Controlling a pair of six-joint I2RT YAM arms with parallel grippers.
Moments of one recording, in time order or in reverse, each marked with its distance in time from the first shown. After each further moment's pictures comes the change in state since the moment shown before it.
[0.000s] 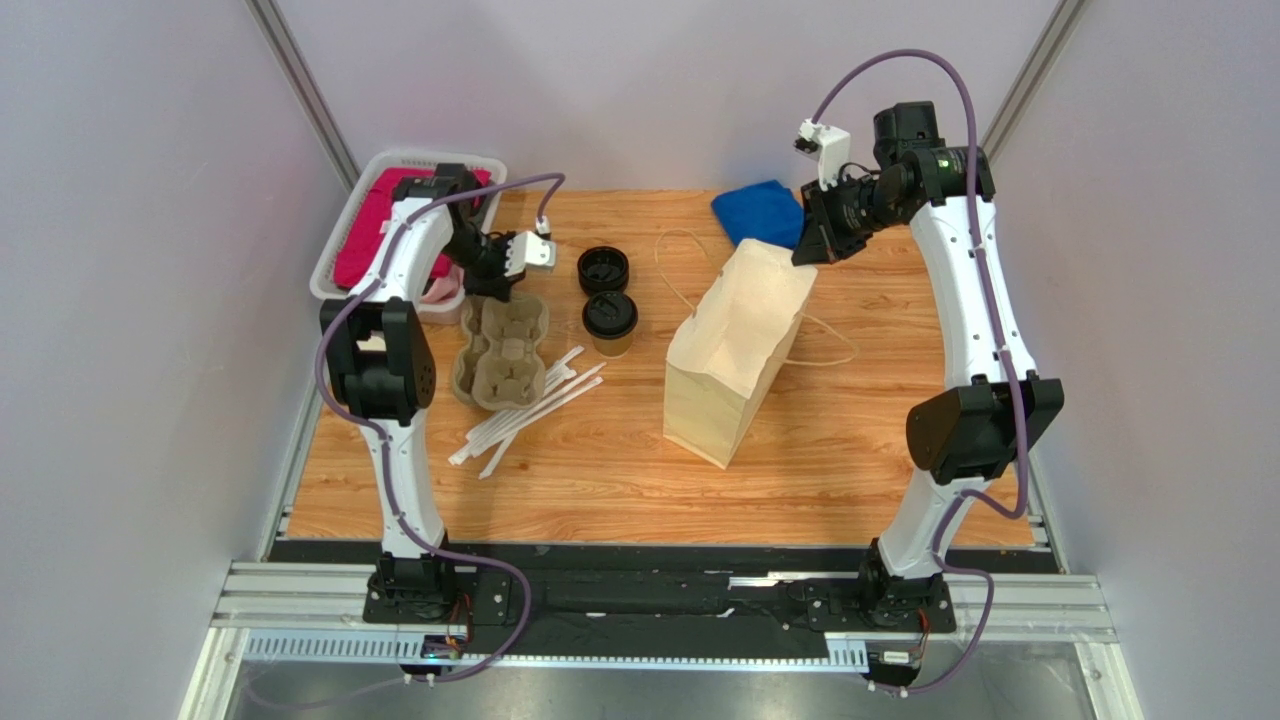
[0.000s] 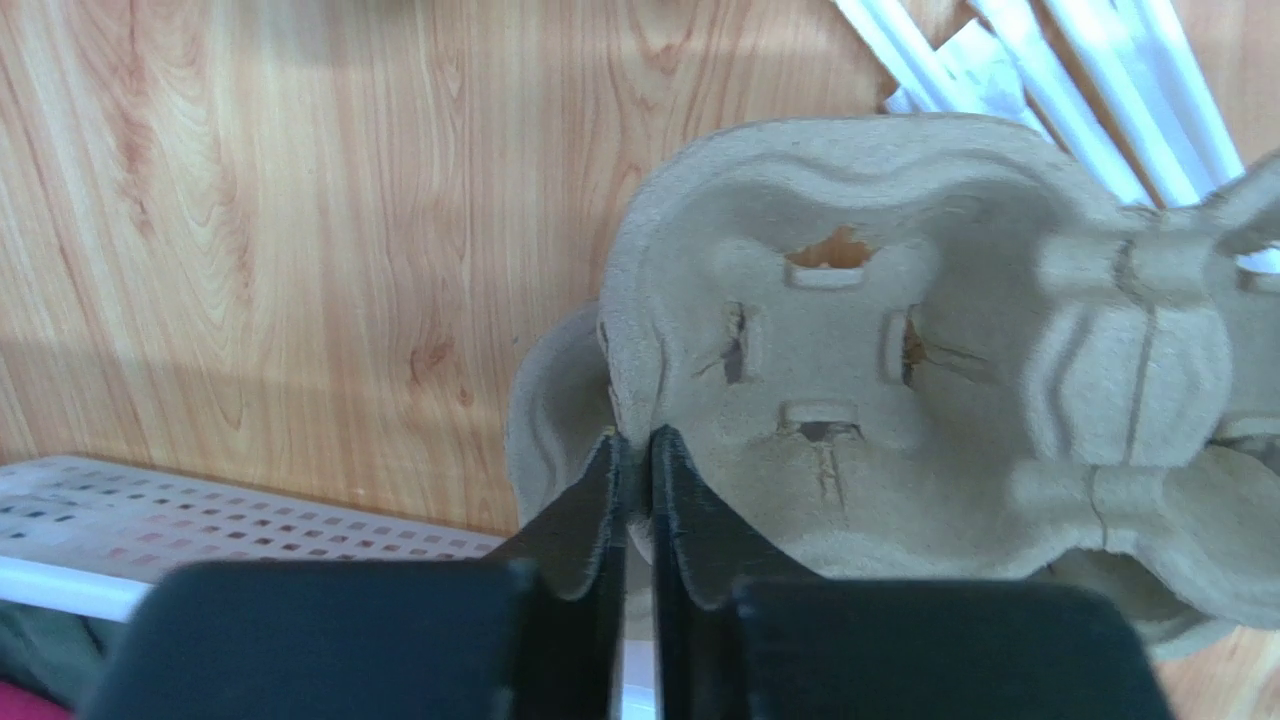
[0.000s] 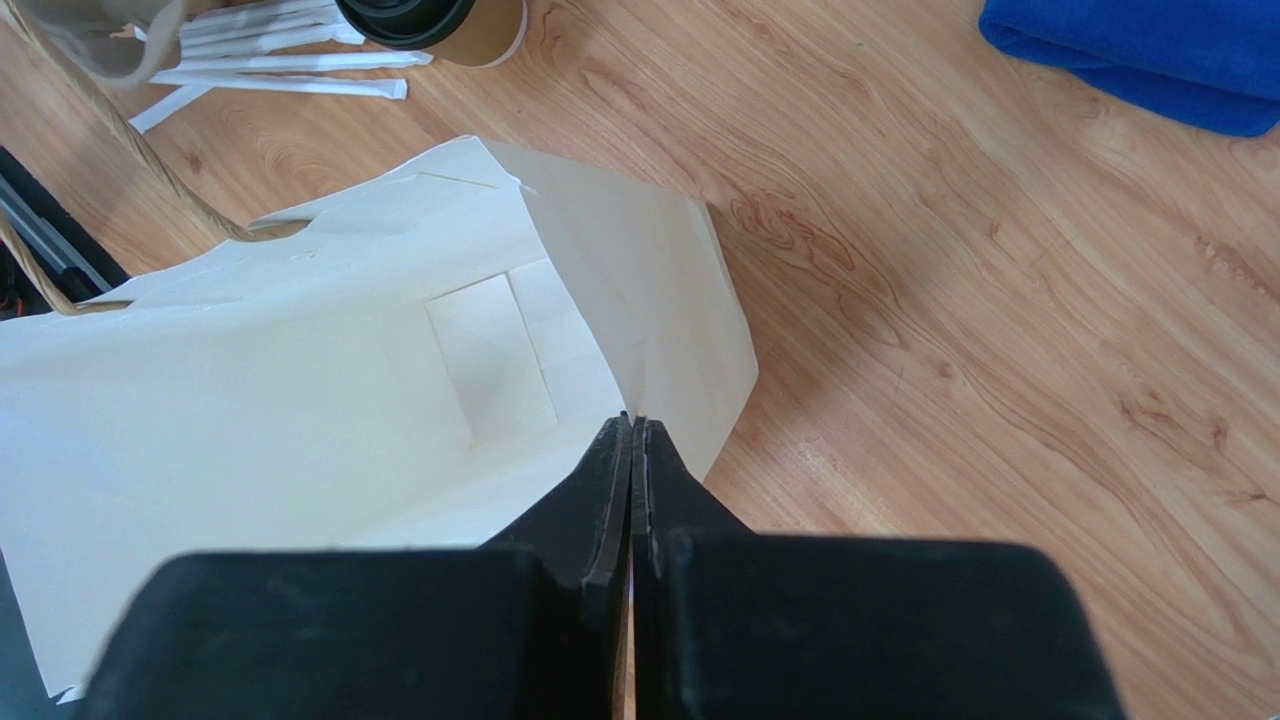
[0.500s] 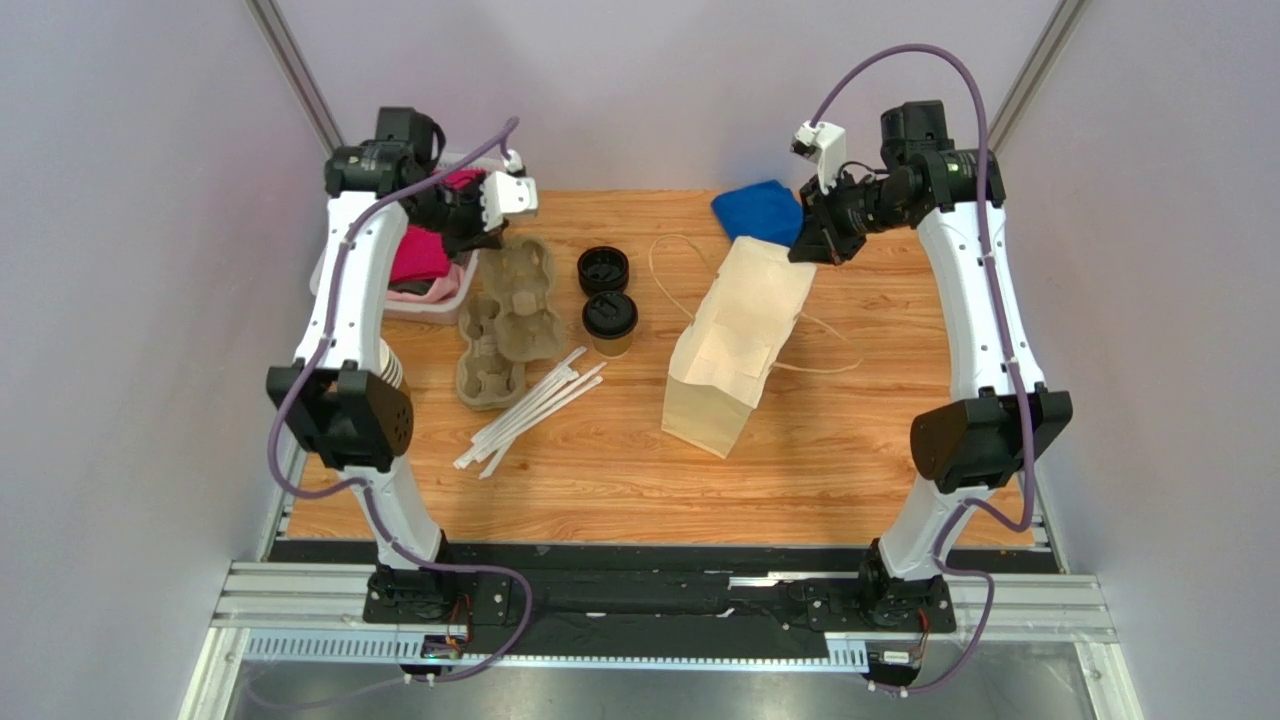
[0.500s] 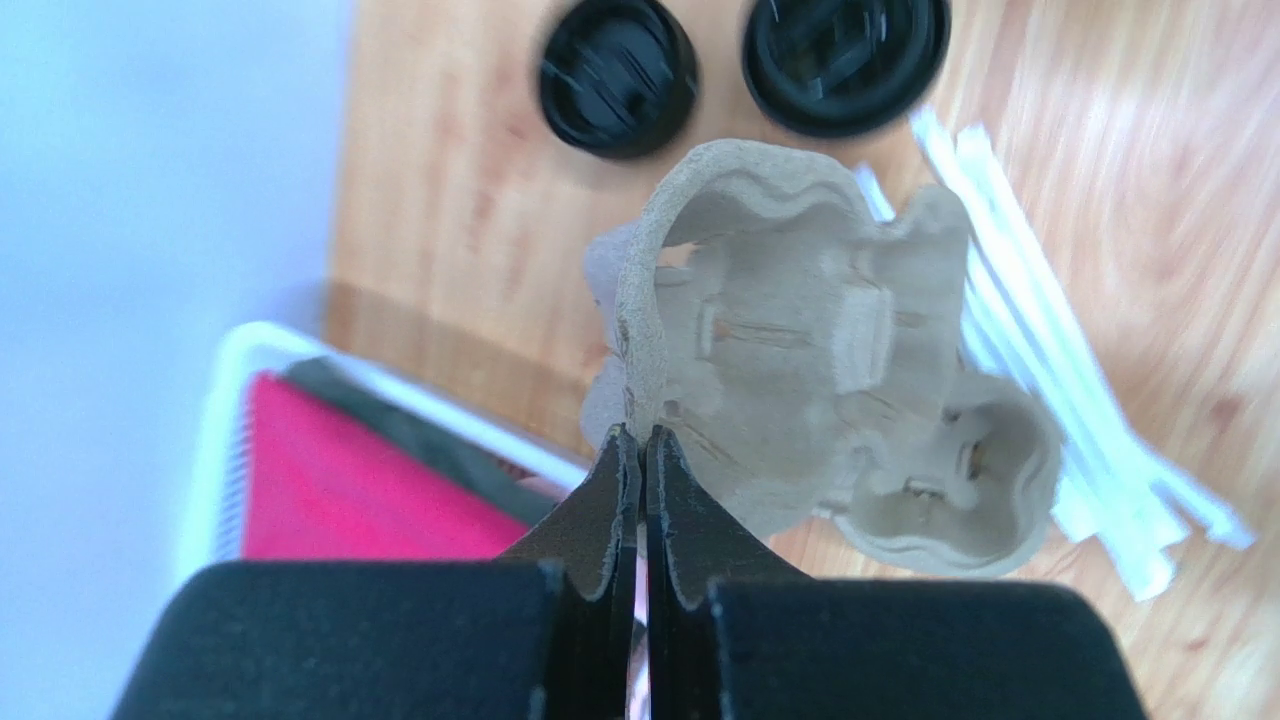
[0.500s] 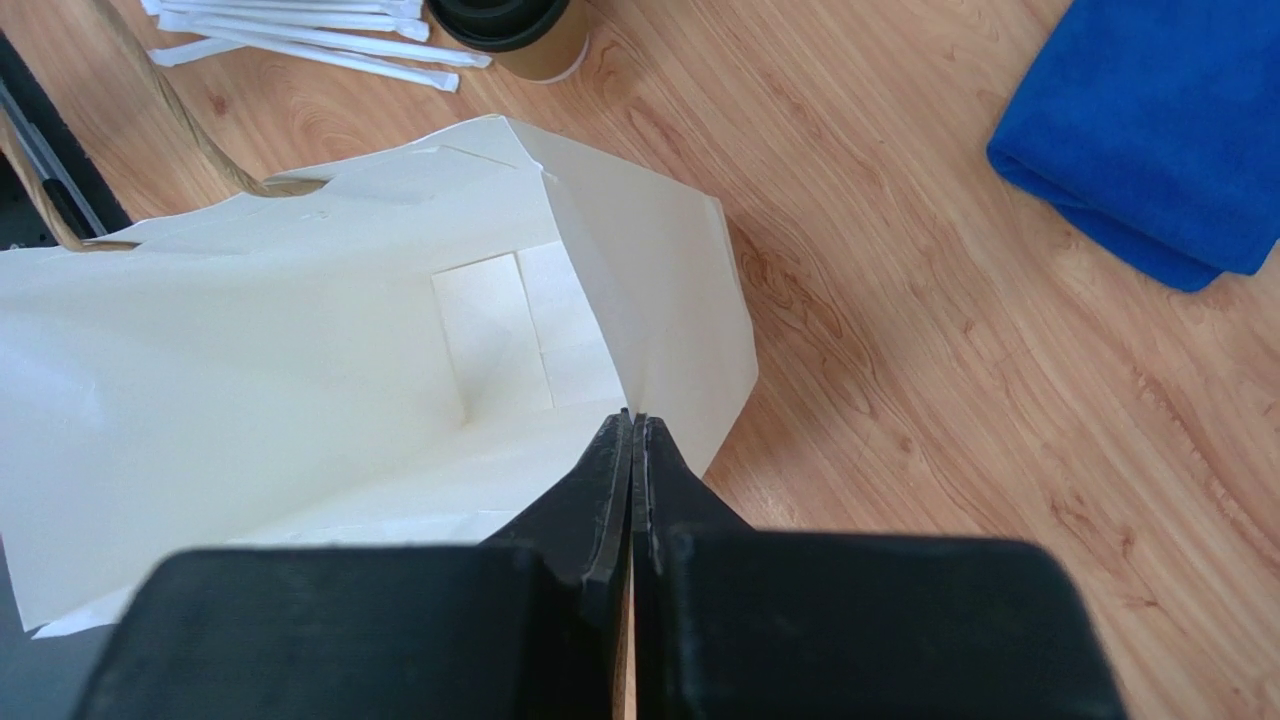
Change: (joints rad) left arm 0.000 -0.274 0.109 -0.072 0.122 -0.193; right arm 0.000 -0.038 -0.010 0.000 -0.096 -0.175
